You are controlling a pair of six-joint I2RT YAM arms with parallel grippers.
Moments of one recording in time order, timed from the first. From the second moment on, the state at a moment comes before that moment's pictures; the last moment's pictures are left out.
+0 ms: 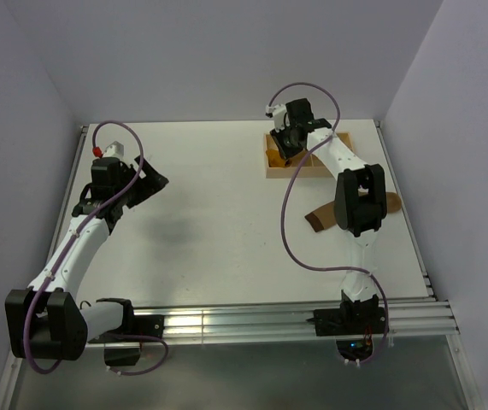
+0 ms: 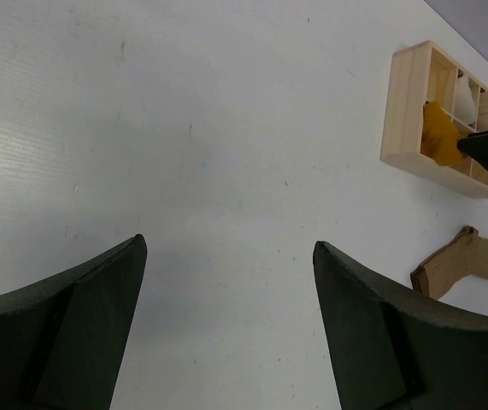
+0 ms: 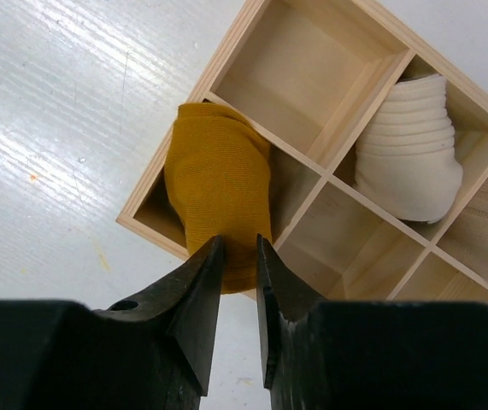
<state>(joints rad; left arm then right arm) -0.08 1.17 0.86 -0.25 0.16 -0.62 0.26 2.15 1.87 -0.62 -0.13 -0.32</state>
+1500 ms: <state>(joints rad) -0.08 1.17 0.86 -0.25 0.16 -0.62 0.25 2.24 1.88 -0.64 -0.13 -0.16</state>
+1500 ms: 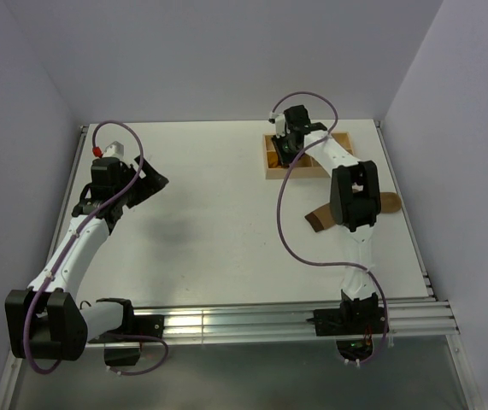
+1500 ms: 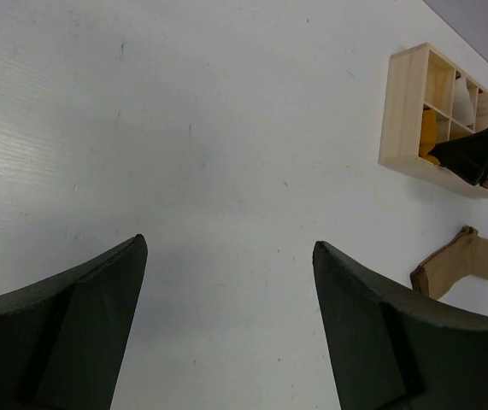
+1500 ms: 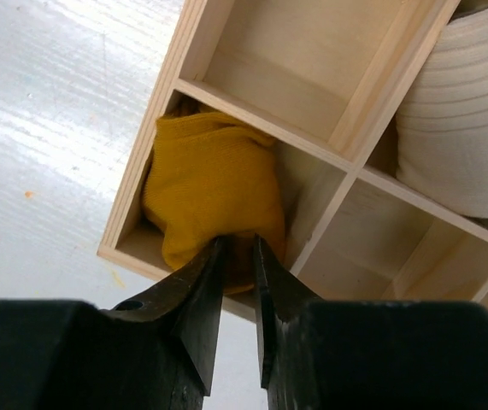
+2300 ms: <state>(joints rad) -0.08 1.17 0.86 -0.25 0.16 -0.62 0.28 2.29 2.02 -0.64 -0.17 -0.13</state>
